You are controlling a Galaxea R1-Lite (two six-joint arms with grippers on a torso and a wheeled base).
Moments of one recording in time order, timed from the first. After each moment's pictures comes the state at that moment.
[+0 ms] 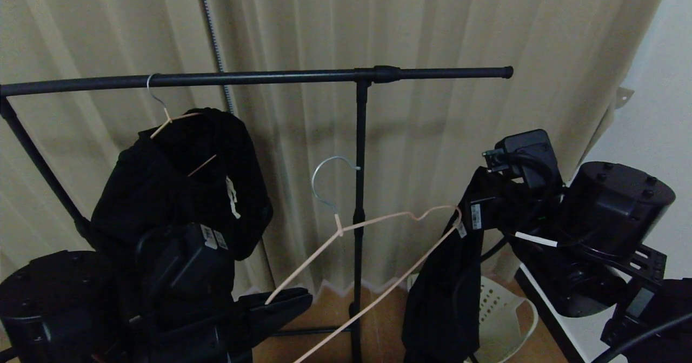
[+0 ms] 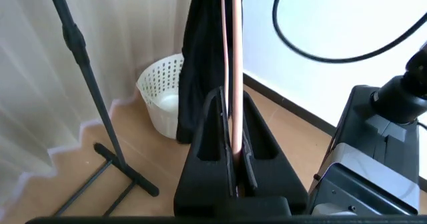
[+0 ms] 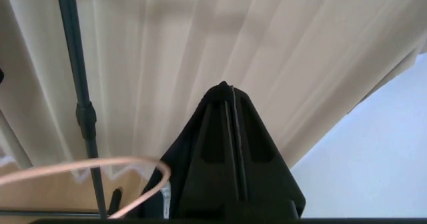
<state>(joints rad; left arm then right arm) -0.67 1.49 -0.24 -1.02 -0.32 -0.08 0.66 1.73 -0.60 -1.11 -0.70 -0.23</state>
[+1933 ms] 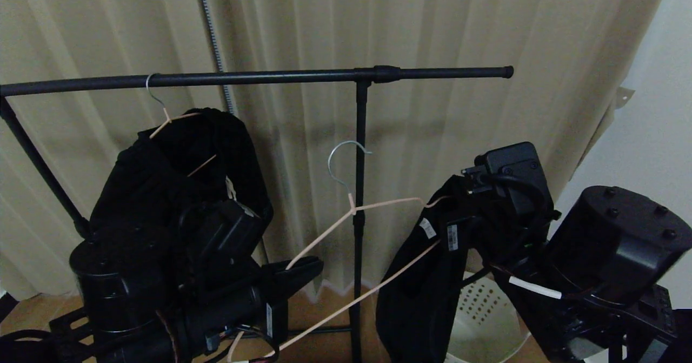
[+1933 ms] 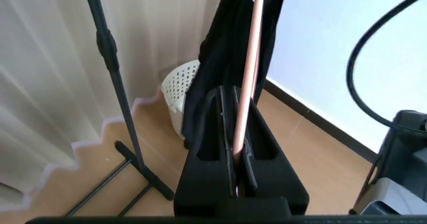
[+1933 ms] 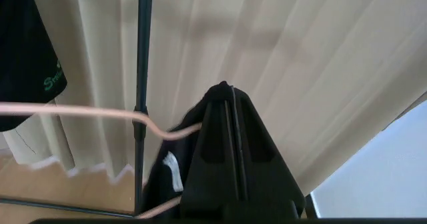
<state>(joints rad) -0.66 1.62 -0.35 -1.05 -0.20 -0.08 0.85 1.72 -0.58 -1.18 -0.77 -0.23</state>
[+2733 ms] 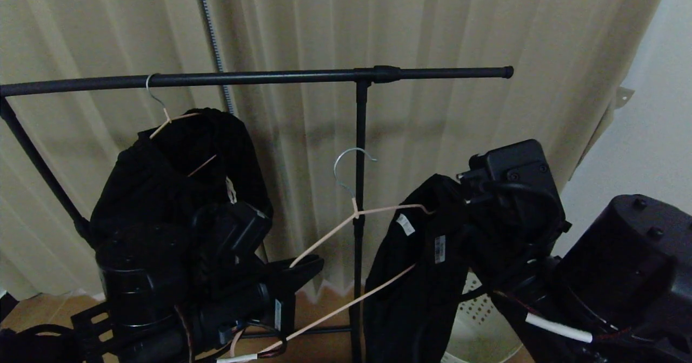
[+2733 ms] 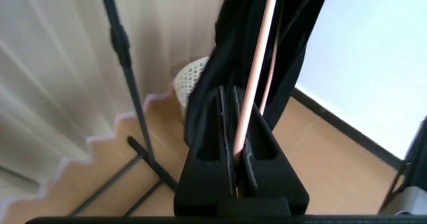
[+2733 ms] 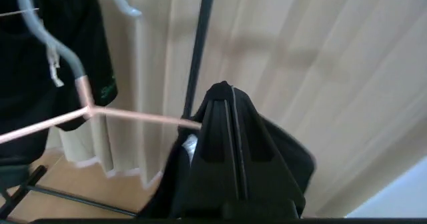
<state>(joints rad) -0.66 1.66 -0.36 -1.06 -0.15 -0.05 0.96 1.70 -0.60 -1.18 -0.78 -0.23</state>
